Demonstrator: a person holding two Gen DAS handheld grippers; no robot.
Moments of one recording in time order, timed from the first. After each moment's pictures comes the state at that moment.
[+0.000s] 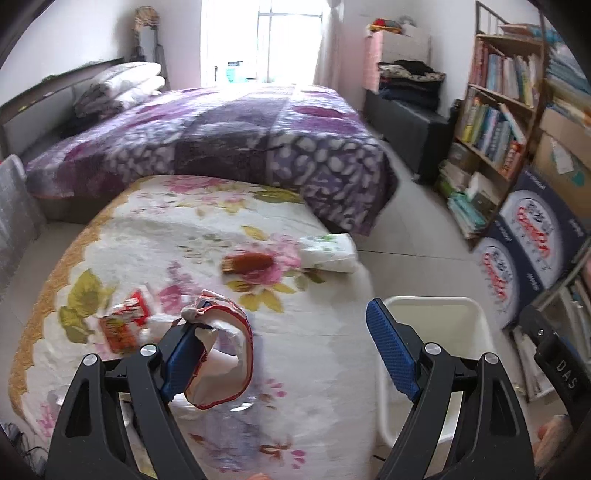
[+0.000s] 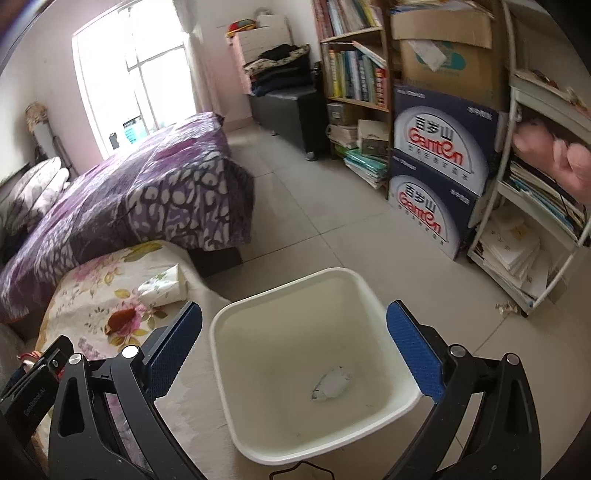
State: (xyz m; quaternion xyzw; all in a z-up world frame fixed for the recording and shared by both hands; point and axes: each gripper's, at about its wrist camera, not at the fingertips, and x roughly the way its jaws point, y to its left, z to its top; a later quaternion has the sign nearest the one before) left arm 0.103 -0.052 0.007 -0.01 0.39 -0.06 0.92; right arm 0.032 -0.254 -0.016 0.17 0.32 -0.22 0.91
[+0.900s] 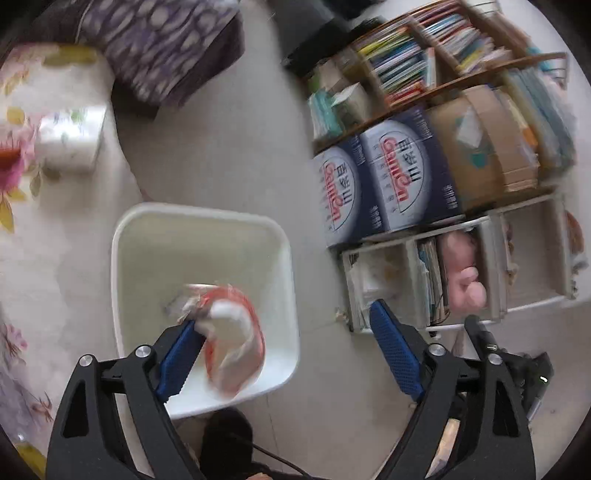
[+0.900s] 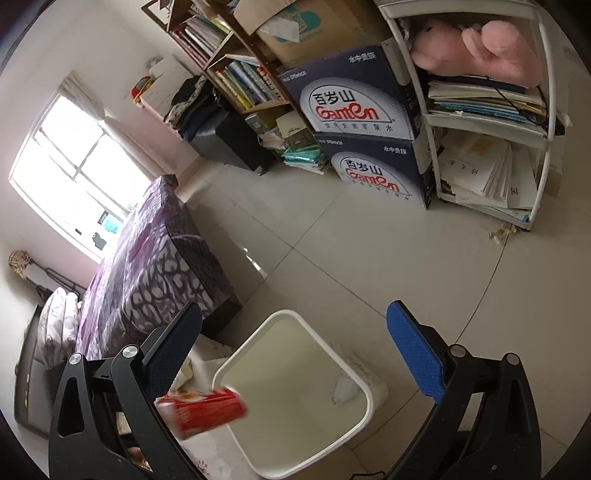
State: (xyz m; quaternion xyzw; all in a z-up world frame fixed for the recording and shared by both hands) left arm 0.168 -0.202 -0.024 -0.20 0.60 -0.33 0.70; right arm -0.026 -0.404 0.002 0.39 0.27 -0.25 0.84
